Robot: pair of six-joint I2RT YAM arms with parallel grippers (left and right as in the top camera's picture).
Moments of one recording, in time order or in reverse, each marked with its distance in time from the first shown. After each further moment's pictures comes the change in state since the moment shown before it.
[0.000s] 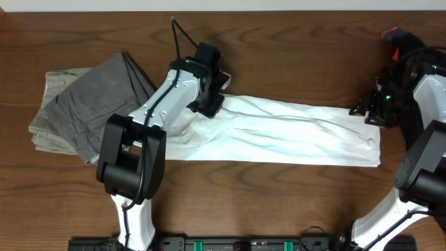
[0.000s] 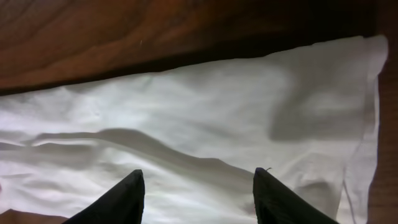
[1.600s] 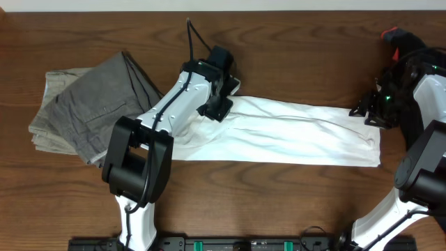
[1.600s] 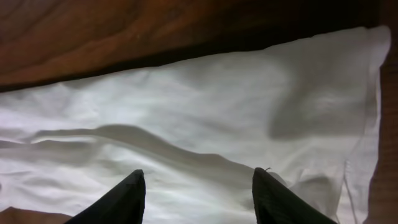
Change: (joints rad) left arm -0.072 -0.001 0.027 -0.090 -0.039 -0.027; right arm 0.000 0.000 0.000 -0.012 0.003 0.000
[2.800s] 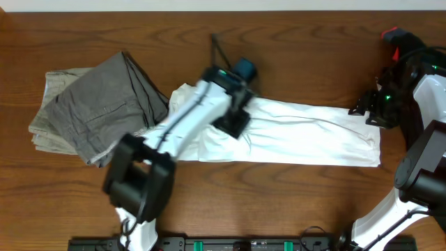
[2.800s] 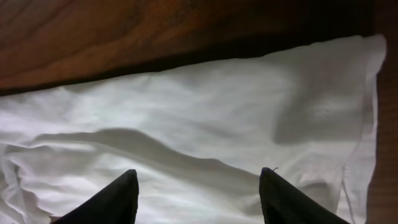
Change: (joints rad) left arm -0.104 -0.096 0.048 -0.162 -0.006 -0.178; right arm 0.000 0.000 0.000 0.014 0.000 0.000
